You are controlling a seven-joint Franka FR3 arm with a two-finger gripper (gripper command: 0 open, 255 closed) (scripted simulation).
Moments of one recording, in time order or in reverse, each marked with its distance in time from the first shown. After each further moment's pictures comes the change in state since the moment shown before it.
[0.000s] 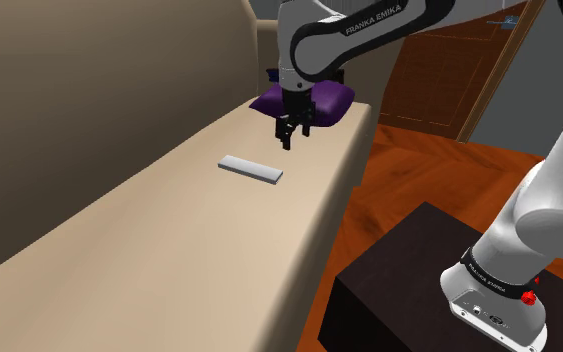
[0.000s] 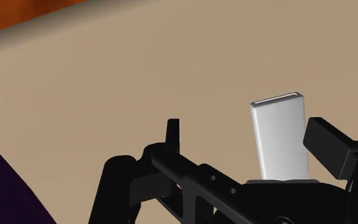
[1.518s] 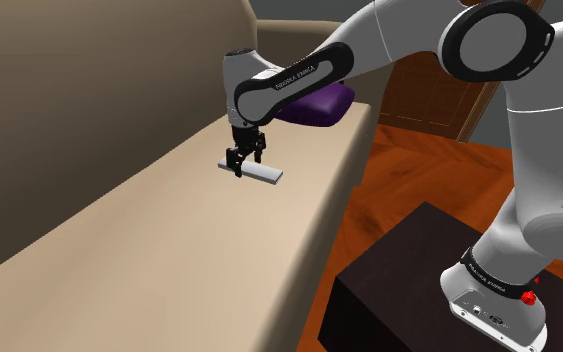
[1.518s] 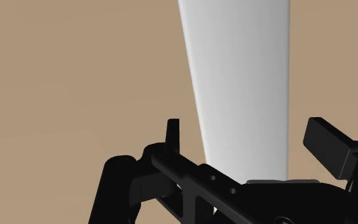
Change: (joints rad) arm 0.103 0.485 0.026 0.395 -0.086 0.106 0.069
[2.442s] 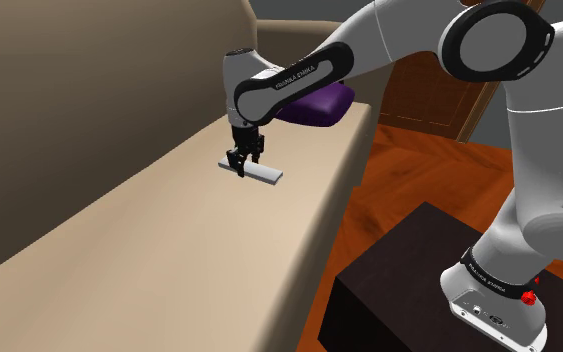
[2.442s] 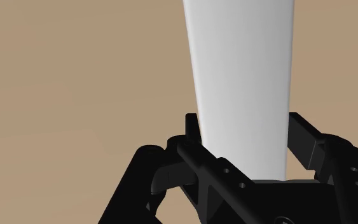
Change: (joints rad) arm 0.000 0.000 0.000 0.001 0.000 0.001 0.000
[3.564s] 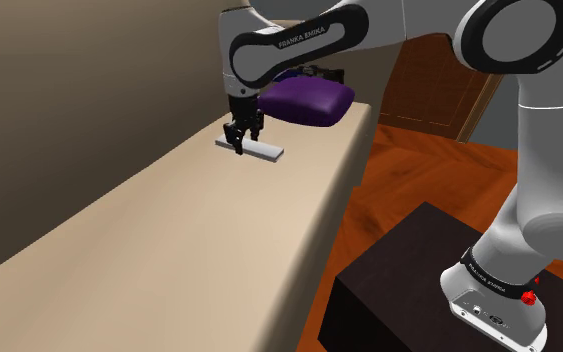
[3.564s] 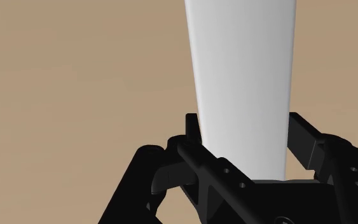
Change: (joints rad) arm -0.005 -0.075 0.013 0.101 0.025 -0.176 -0.017
